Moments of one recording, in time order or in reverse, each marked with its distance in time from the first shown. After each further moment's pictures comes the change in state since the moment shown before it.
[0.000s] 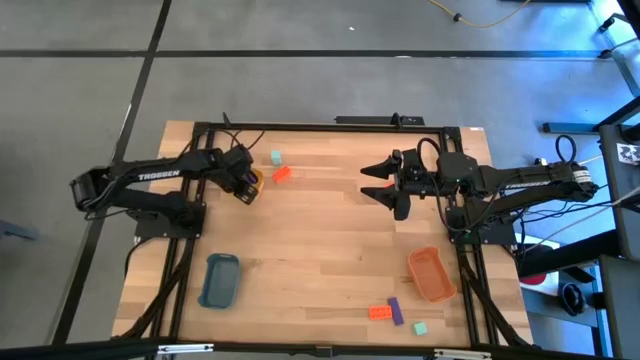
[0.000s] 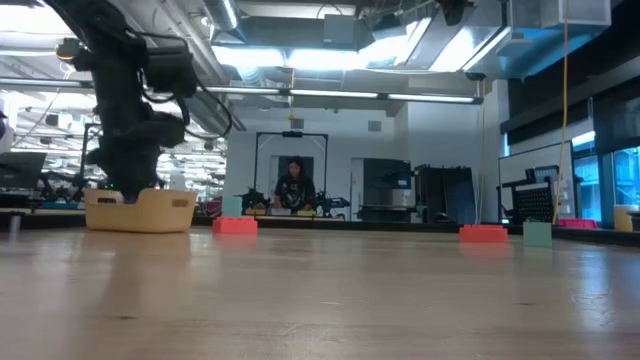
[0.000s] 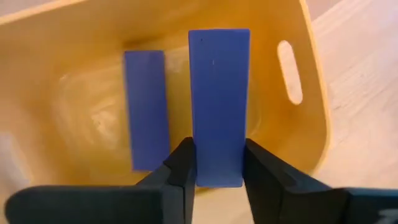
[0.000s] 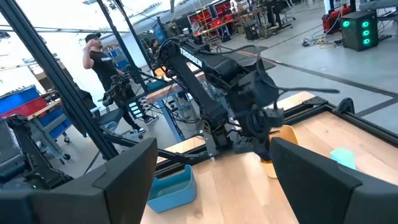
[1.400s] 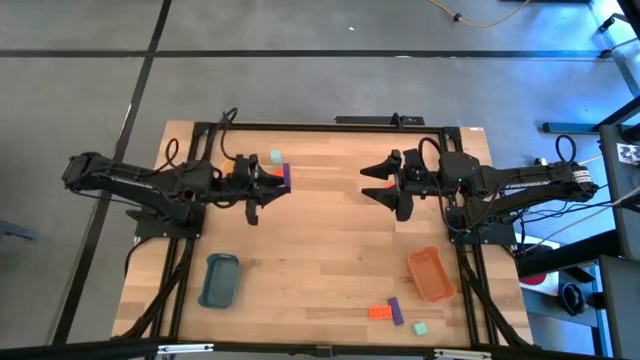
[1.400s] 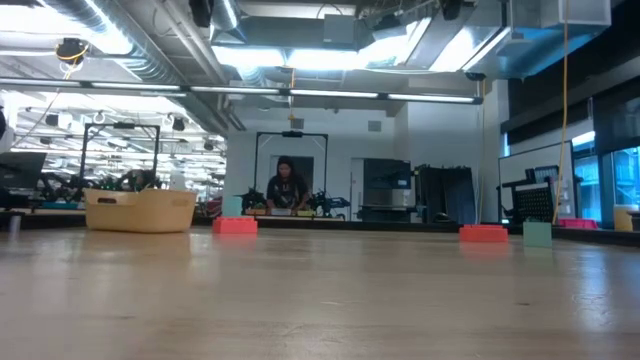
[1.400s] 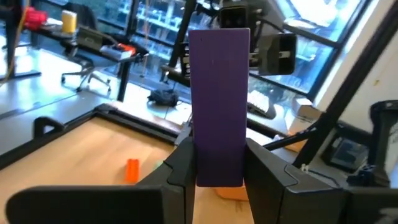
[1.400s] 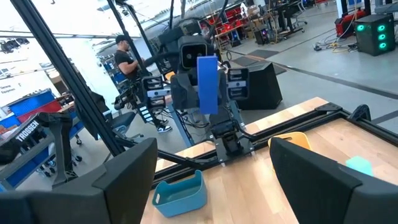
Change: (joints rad) left arm -0.647 -0.215 0.156 0.935 -0.290 0.097; right arm 0.000 0.000 0.000 0.039 -0.036 0.002
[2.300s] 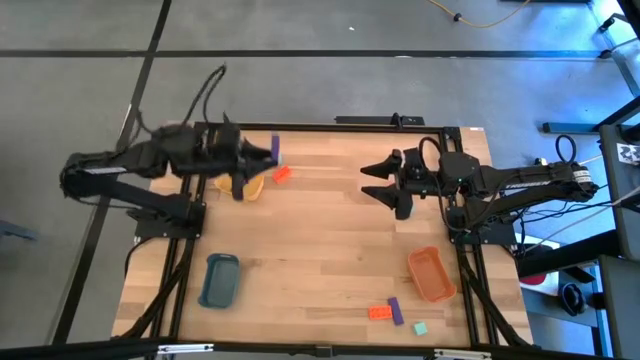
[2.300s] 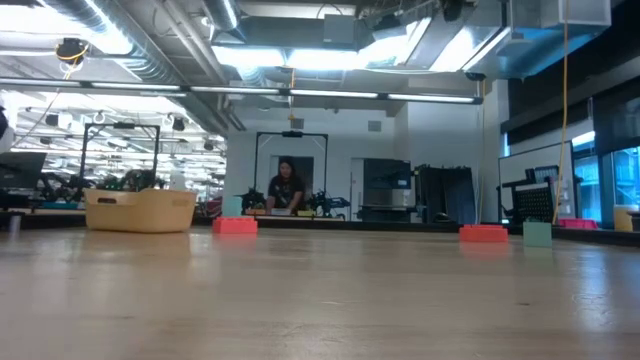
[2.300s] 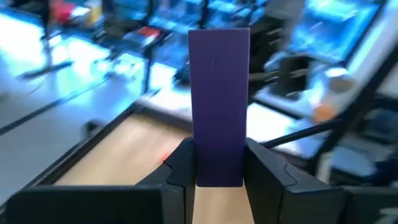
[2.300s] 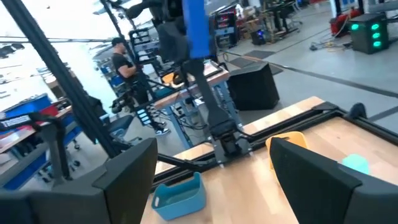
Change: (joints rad) left arm 0.105 0.010 0.404 -0.516 0.085 0.062; right arm 0.000 0.000 0.000 0.001 0.017 0.017
